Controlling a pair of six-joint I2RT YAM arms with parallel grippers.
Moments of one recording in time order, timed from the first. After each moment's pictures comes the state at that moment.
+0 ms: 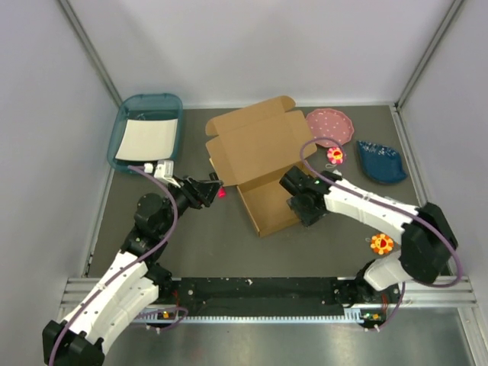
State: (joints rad) left arm -0.42 0.61 0.41 0.22 0.18 -0.68; right arm 0.79 1.49 1.05 -0.97 0.33 1.79
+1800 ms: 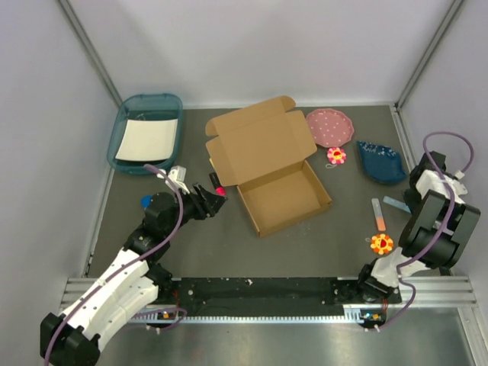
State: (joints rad) left arm -0.48 0.65 0.42 0.00 0.17 -0.73; right arm -0.51 1.55 0.95 -0.62 0.43 0.82
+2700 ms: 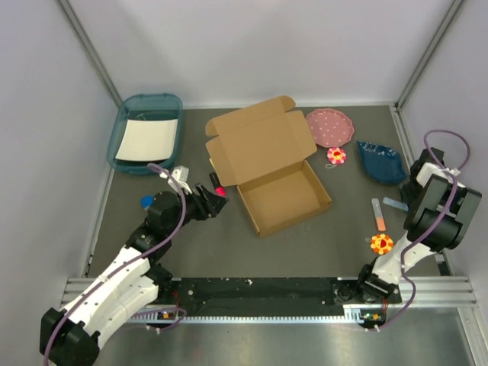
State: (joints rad) left arm -0.49 0.68 0.42 0.00 0.17 -0.73; right arm -0.51 1.73 1.05 -0.58 0.36 0.85
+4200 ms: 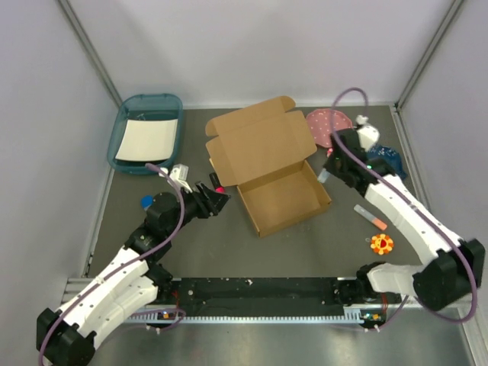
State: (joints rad) left arm -0.55 0.67 0.45 0.03 0.11 -0.75; right arm 0.37 1.19 1.08 -0.63 0.43 0.81
